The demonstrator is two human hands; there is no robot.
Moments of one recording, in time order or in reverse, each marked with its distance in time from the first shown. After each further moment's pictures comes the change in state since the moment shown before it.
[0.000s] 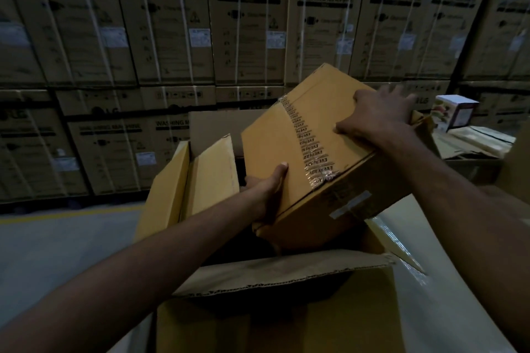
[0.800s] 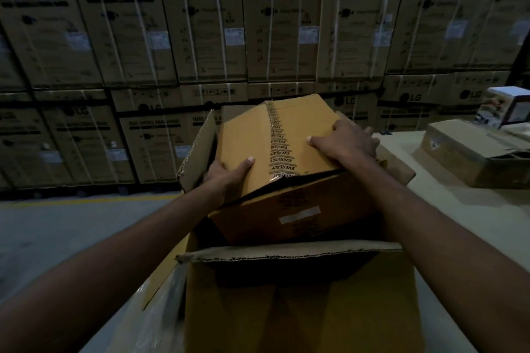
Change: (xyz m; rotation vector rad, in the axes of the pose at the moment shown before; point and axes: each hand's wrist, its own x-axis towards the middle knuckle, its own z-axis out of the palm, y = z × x) left_hand -0.014 -0.008 -0.117 0.235 0.300 0.188; right_hand -0.029 -0.059 0.073 0.472 -0.163 -0.028
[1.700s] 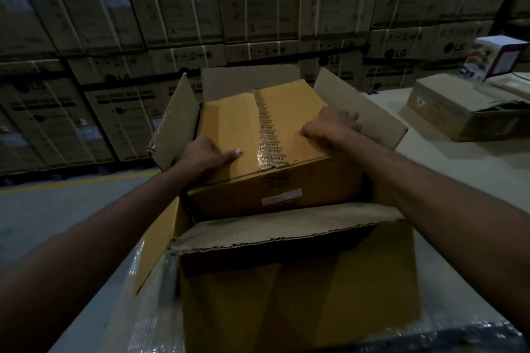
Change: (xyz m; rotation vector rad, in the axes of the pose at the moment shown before) left_hand 0.030 -0.015 -0.011 0.595 -0.092 0.182; right_hand 0.025 0.011 0.061 -0.006 -0.197 0.133
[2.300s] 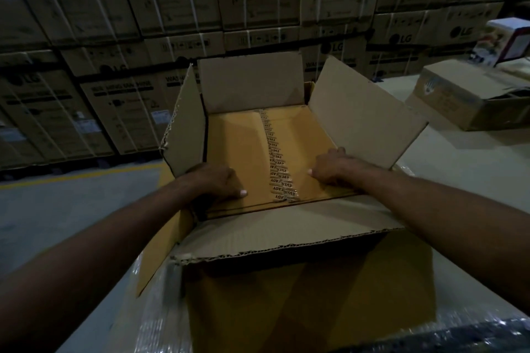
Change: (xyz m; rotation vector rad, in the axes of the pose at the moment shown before) left_hand 0.009 -0.023 0.030 0.748 -0.446 0.271; right_hand 0.015 0.035 0.095 -0.507 -0.398 -0.123
